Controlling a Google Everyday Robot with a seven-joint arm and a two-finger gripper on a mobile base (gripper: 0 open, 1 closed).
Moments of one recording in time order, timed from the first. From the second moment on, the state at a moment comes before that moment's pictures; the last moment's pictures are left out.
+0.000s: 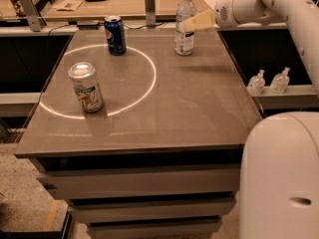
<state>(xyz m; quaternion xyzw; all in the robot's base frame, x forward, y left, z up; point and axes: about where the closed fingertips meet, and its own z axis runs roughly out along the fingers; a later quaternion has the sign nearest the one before) 0.828 -0.148 0.940 -0.29 0.81 0.19 0.48</state>
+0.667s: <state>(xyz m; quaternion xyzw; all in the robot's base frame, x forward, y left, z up) 0.842 -0.107 0.937 -0.30 0.80 0.21 0.46</state>
